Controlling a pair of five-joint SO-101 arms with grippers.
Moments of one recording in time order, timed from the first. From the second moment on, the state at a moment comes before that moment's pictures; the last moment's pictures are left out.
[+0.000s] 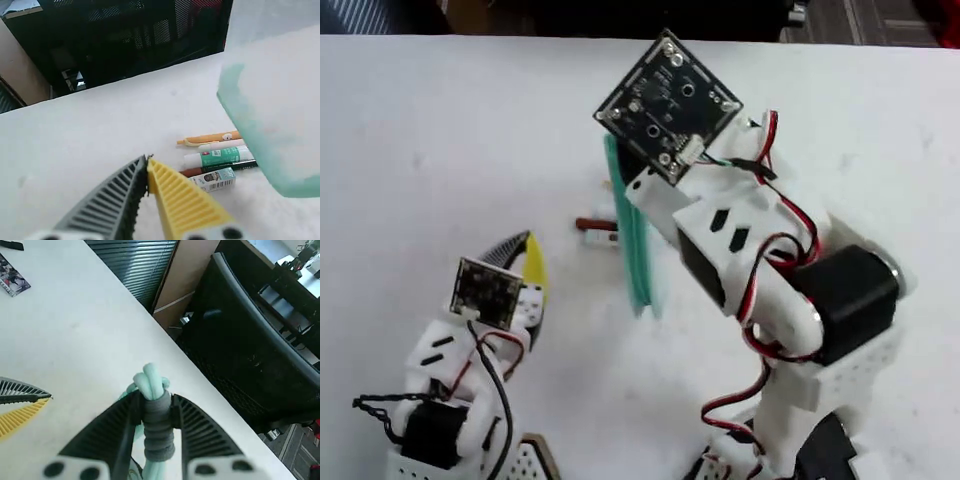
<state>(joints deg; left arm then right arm) 9.5 -104.3 79.3 52.9 -5.6 -32.7 -16.6 -45.5 94.4 29.7</state>
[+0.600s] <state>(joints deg) 9.4 -104.3 79.3 52.9 -5.6 -45.4 -24.7 -20.4 97.1 27.0</state>
